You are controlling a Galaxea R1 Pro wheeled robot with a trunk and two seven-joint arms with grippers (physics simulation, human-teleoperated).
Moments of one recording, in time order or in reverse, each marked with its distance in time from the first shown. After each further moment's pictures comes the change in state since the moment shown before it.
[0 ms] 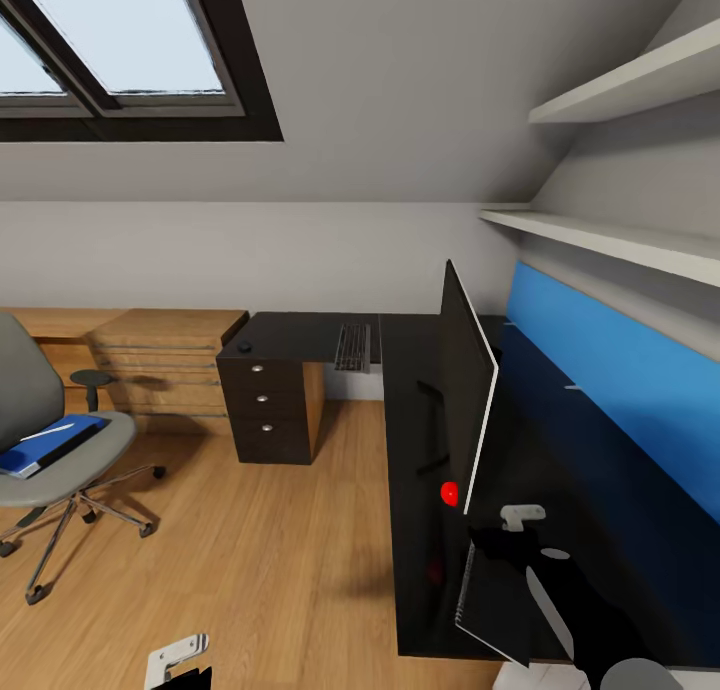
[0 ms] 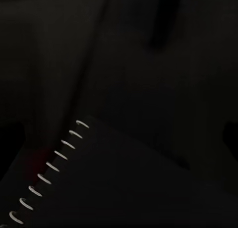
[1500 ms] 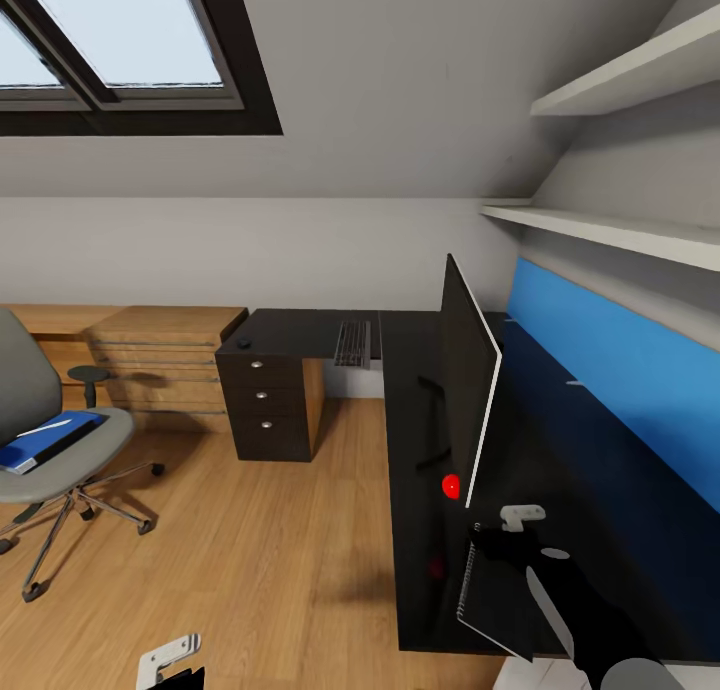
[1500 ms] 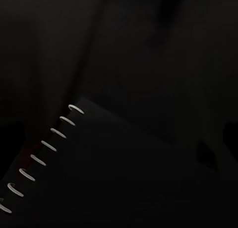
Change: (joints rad) left arm 0.000 0.000 0.041 0.000 -0.001 0.000 -0.002; right arm 0.000 -0.002 0.003 0.000 0.001 0.005 0.004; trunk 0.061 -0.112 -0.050
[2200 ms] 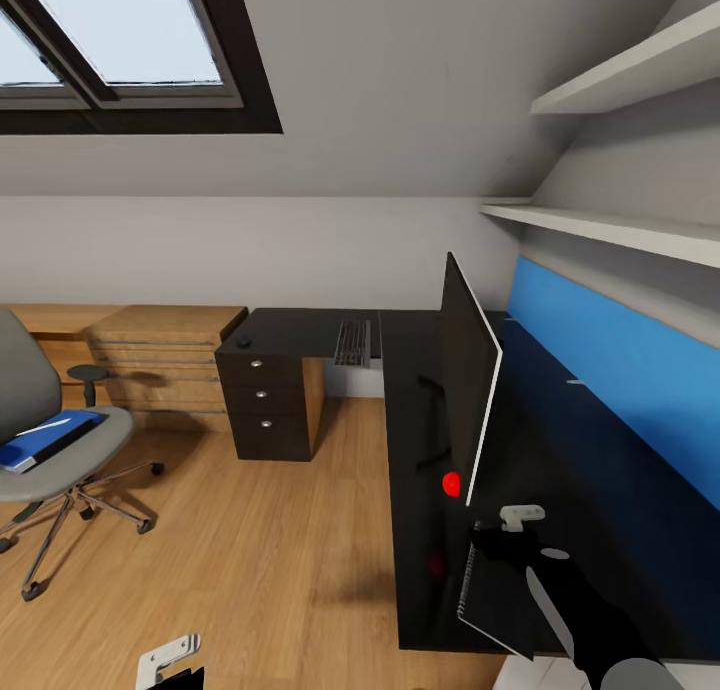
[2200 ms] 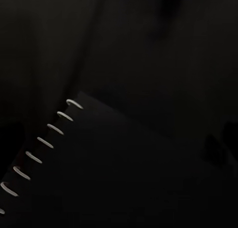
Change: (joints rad) left arm 0.000 0.000 0.002 0.000 0.000 0.000 0.000; right arm 0.000 0.000 0.002 0.000 0.001 0.001 0.000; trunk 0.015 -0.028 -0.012
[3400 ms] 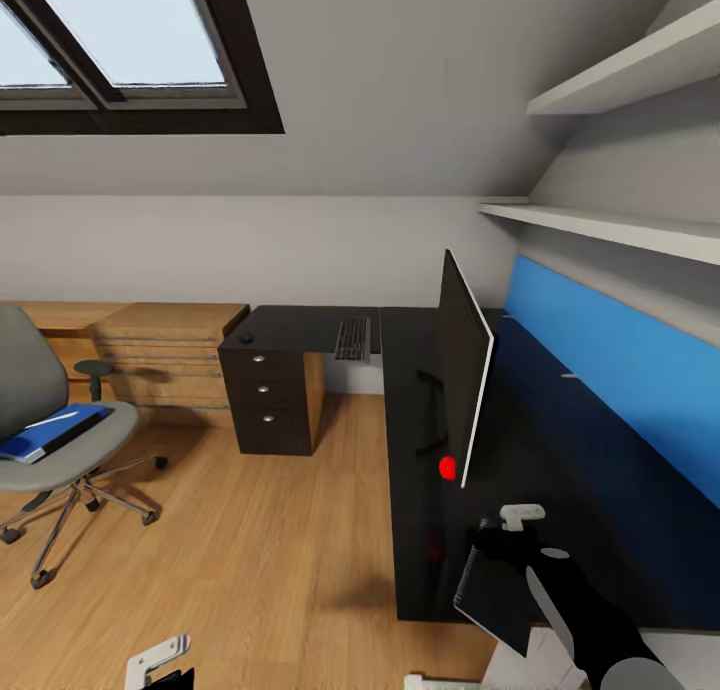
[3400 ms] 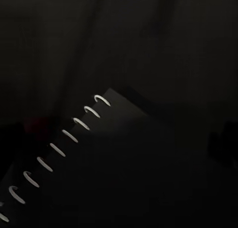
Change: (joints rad) left arm 0.000 0.005 0.045 0.000 -0.002 0.001 0.000; right arm -0.001 0.000 0.000 -0.002 0.002 -0.002 -0.001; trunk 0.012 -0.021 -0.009
